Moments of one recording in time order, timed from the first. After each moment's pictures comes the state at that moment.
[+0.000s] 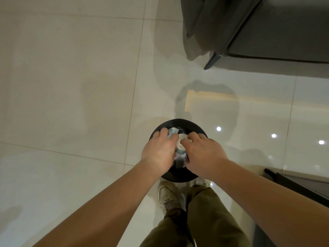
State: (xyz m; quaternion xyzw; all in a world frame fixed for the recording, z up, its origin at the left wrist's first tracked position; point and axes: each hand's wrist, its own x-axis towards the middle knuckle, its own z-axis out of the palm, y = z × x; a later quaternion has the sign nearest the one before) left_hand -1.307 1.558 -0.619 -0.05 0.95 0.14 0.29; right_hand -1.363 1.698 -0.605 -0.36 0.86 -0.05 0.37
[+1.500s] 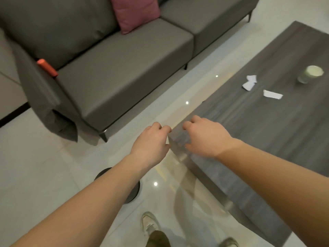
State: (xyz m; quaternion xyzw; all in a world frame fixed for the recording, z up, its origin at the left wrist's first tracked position) left_hand -1.233 1.930 -0.238 0.37 0.91 0.09 0.16; right_hand -1.155 2.089 -0.215 0.08 0.98 -0.11 0.15
